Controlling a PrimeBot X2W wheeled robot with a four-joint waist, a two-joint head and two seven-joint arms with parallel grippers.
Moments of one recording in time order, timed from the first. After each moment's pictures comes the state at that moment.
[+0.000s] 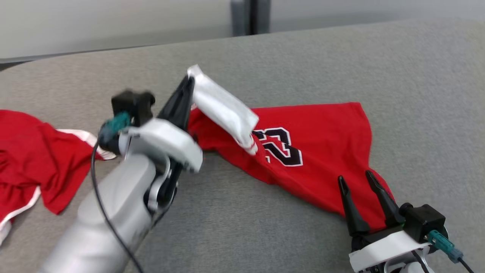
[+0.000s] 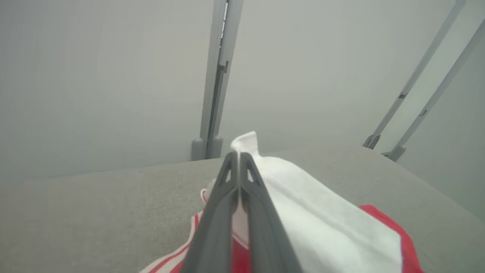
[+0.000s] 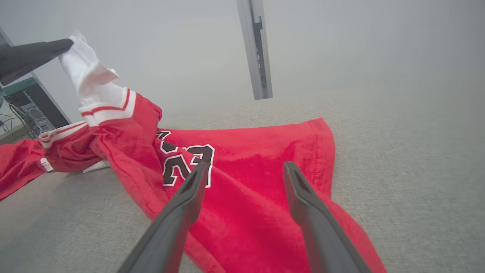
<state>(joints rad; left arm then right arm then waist) -0.78 0.24 -0.81 0.55 -0.92 0.12 -0.26 -0.10 -0.05 0.19 0.22 0.26 0.13 -0.26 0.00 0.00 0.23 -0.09</state>
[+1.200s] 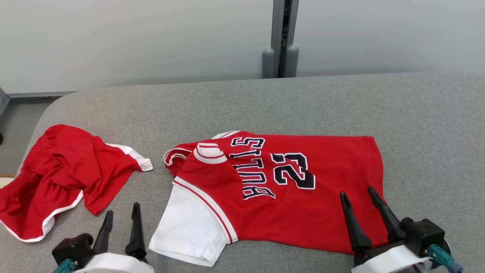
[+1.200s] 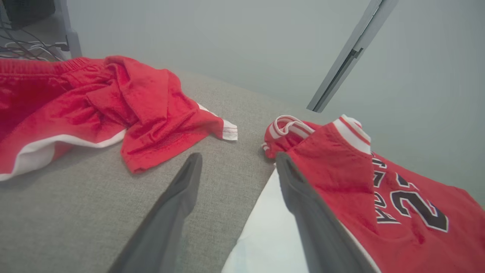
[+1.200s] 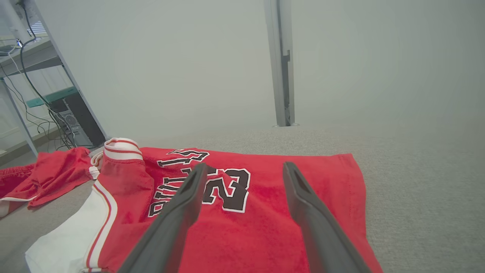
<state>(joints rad) 0.00 0.28 -0.36 0.19 -0.78 0.26 -0.26 -0.03 -0.05 0.18 0.22 0.24 0.13 -0.26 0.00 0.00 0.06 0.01</state>
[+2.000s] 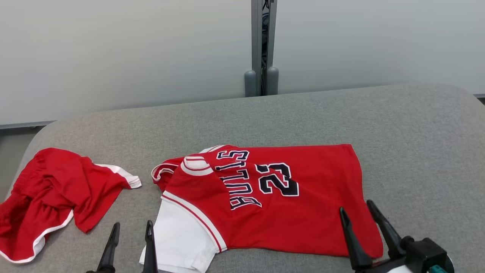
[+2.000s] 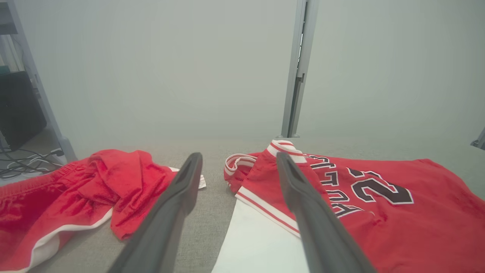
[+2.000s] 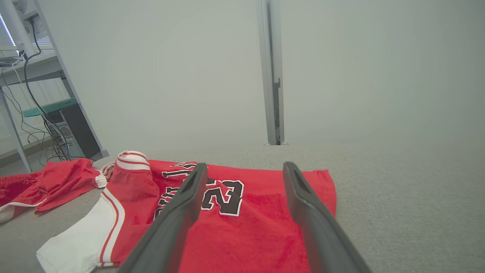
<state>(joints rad) 0.21 0.07 -0.13 0.00 -0.17 0.13 -0.26 0.07 -0.05 0.18 0.12 0.20 0.13 -0.26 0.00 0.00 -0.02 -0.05</state>
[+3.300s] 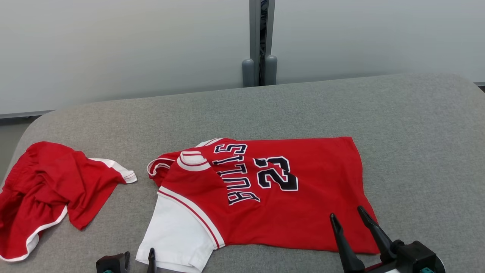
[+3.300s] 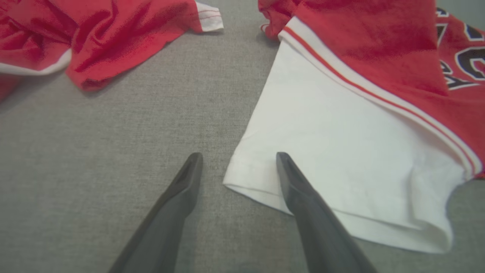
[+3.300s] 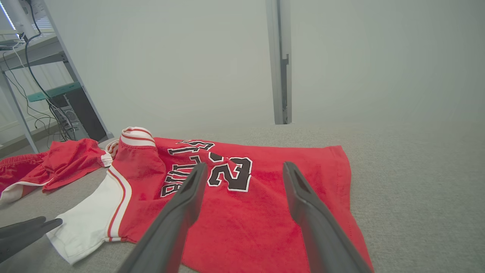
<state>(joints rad) -0.04 0.05 -0.12 0.65 -0.28 0.08 -0.19 0.08 -0.05 0.22 0.13 0.20 0.13 -0.26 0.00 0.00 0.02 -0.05</state>
